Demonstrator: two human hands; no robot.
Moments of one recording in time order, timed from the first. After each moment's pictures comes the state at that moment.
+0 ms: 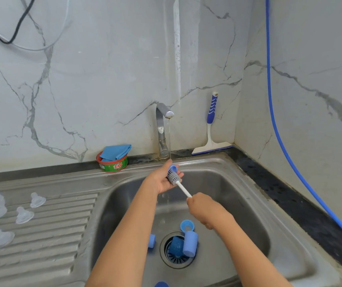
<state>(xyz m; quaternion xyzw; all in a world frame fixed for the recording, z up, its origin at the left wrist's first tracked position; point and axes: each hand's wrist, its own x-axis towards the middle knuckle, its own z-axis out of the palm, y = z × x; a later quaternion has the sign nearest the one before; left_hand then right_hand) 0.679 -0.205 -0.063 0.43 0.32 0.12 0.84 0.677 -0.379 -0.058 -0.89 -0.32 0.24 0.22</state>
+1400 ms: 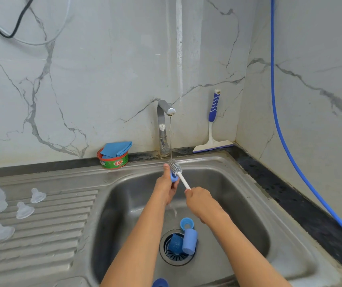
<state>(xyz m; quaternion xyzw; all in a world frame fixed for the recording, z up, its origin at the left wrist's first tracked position) 0.676 -0.232 -0.093 0.40 0.36 0.24 0.81 0.677 -0.364 -0.070 -0.89 -0.27 0.19 0.32</state>
